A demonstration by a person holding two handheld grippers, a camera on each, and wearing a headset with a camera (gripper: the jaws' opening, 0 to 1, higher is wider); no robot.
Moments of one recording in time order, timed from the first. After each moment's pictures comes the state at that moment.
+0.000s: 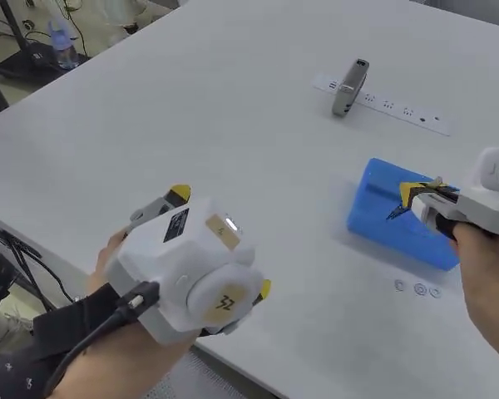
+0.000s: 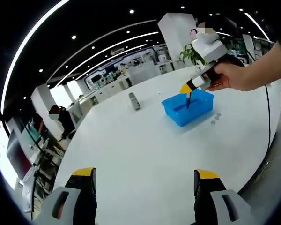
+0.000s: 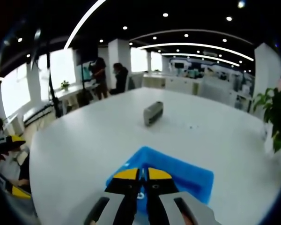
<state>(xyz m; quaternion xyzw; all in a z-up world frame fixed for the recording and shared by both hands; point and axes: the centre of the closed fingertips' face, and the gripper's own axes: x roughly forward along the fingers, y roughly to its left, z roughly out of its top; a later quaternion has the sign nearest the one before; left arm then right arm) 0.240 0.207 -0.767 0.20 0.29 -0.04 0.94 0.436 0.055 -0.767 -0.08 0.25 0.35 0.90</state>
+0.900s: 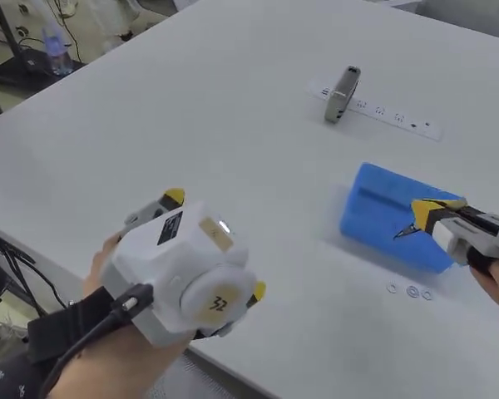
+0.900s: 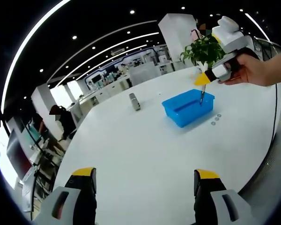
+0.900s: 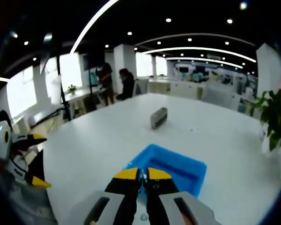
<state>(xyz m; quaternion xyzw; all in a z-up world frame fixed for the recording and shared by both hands) 0.240 0.207 -0.766 0.20 0.28 -0.04 0.94 0.384 0.030 -0.741 -0.07 0.24 0.38 0.89</state>
